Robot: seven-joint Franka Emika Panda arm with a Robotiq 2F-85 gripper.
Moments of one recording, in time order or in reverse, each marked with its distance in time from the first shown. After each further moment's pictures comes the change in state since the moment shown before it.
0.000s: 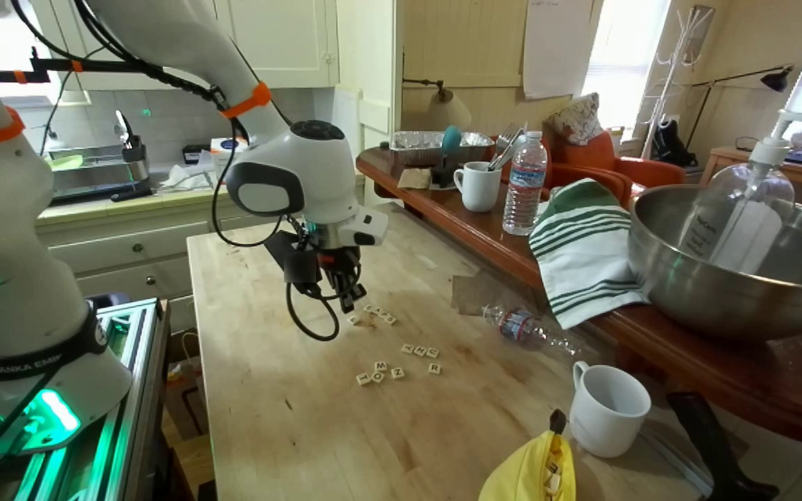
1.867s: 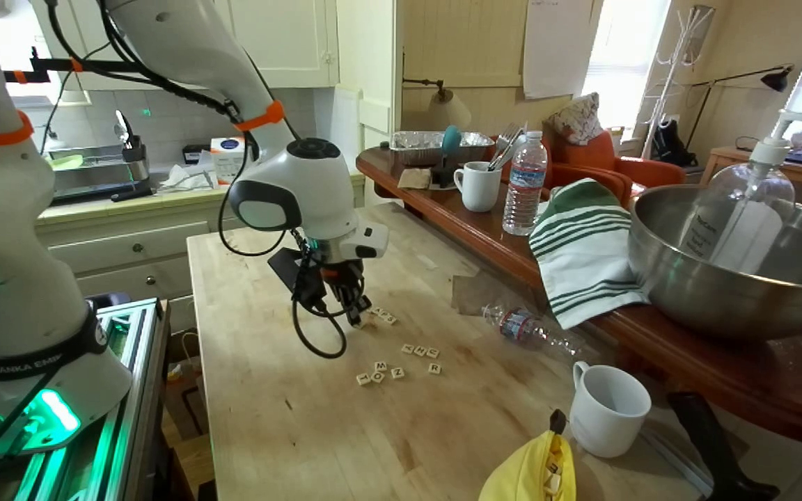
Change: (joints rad) arm -0.015 0.089 0.031 0.007 0.124 0.131 -0.135
